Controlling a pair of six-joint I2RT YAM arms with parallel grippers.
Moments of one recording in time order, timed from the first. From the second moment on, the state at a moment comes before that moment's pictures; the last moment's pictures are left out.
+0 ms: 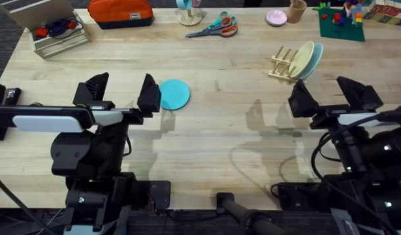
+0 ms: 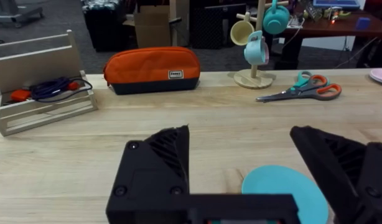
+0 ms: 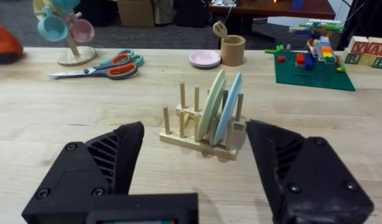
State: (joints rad) left arm 0.00 0.00 0.01 -0.02 0.01 0.00; right arm 0.01 0.00 0.01 -0.10 -0.03 0.00
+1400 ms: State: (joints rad) left arm 0.00 0.04 0.64 -0.62 0.01 0.00; right arm 0.01 0.04 0.53 -0.45 -0.05 0.00
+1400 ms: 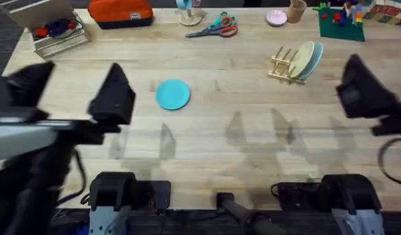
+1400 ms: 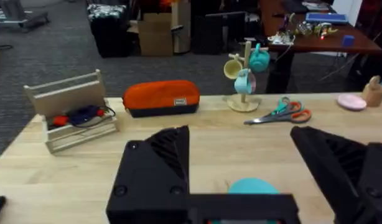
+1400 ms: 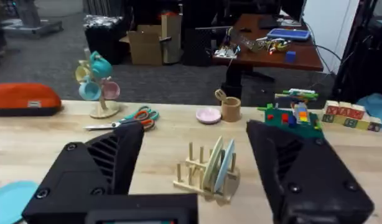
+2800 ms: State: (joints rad) left arm 0.00 1.10 1.65 -1.48 0.11 0.01; right arm 0.01 1.07 1.50 -1.40 -0.06 0.00
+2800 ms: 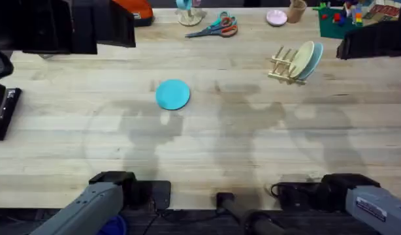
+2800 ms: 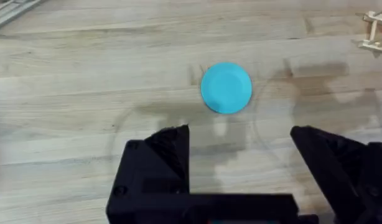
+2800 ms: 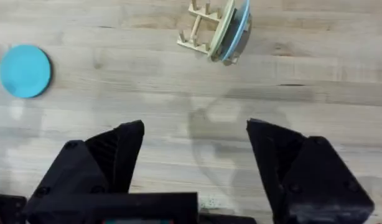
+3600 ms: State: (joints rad) left arm 0.03 1.13 1.66 -1.51 0.26 0.01; right arm 0.01 1.07 1.50 -1.40 -0.06 0.00
